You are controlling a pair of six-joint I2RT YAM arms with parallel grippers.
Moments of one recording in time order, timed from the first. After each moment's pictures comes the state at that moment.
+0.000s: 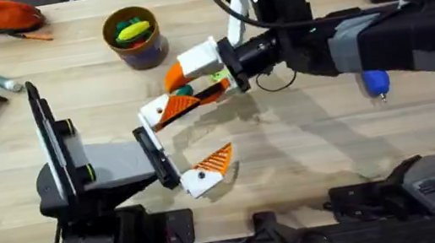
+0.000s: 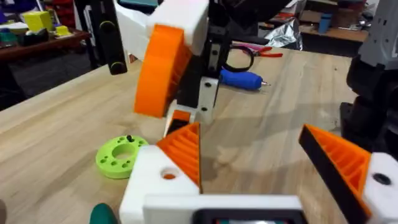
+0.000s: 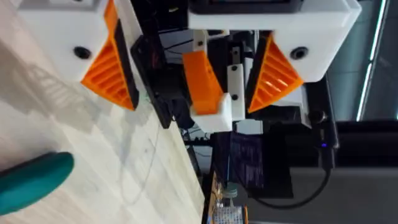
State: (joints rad) left arm 0.02 0.01 0.01 -0.12 1.12 0.09; right arm 0.57 1.65 0.90 0.14 -1.12 0.85
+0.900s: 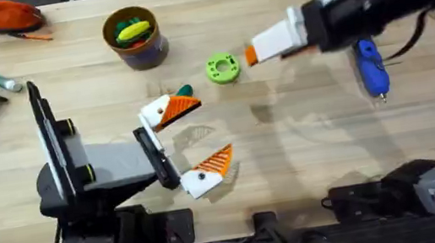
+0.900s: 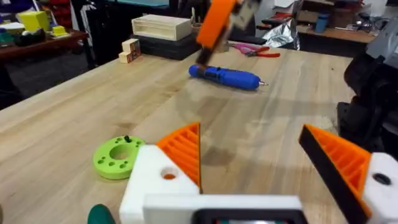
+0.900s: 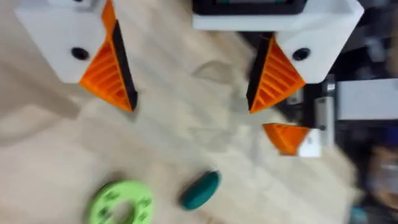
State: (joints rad) left arm 0.02 0.01 0.01 -0.12 1.13 0.09; right arm 0.31 1.29 1.16 -0.94 -0.60 0.12
